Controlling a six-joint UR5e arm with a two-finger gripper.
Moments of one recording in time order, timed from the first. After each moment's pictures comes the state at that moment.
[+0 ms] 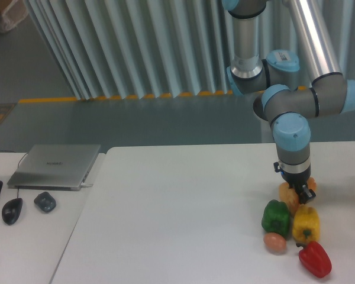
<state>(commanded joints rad) 2.35 -1.89 -1.70 -1.29 1.69 1.30</state>
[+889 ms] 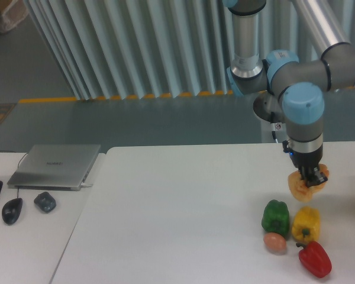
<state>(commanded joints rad) 2.41 -1.84 -1.47 -1.38 1.66 1.34</state>
